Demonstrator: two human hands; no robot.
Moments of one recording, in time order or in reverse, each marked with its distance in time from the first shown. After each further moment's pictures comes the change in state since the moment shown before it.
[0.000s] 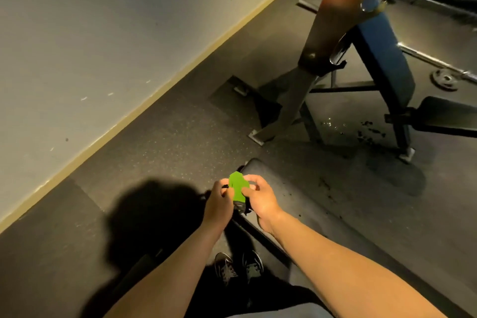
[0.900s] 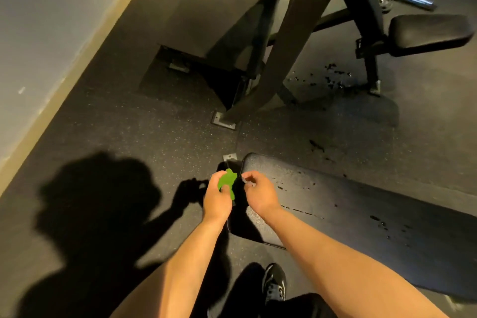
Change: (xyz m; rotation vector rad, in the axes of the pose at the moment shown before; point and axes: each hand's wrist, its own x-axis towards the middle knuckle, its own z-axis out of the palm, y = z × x) left_hand 0.316 -0.127 0.059 -0.002 -0.334 0.057; right_hand 0.293 0.113 0.075 -0.325 0.379 0.061
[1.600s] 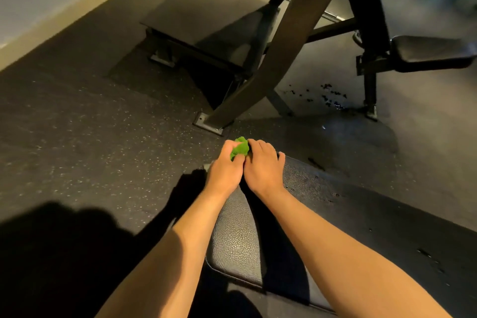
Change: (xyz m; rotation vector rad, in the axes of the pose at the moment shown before) left_hand 0.174 -0.099 0.104 0.004 -0.096 0.345; right_hand 0.193 0.116 0.046 -0.657 0.472 -0.490
